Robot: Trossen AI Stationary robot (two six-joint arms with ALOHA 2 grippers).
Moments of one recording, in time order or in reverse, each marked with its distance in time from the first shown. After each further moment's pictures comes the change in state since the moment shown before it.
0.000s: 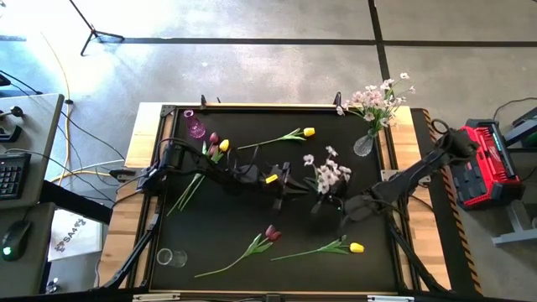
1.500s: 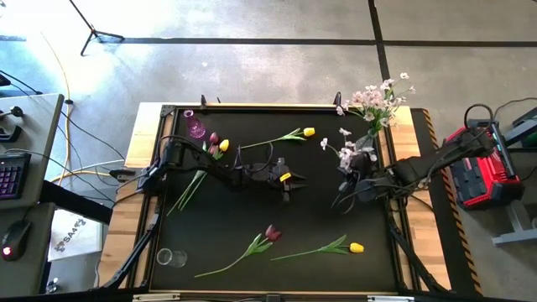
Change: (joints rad) left arm 0.049 0.000 0.000 -0.331 -0.186 0.027; right arm -0.120 -0.435 0.000 -1.148 -0.304 0.525
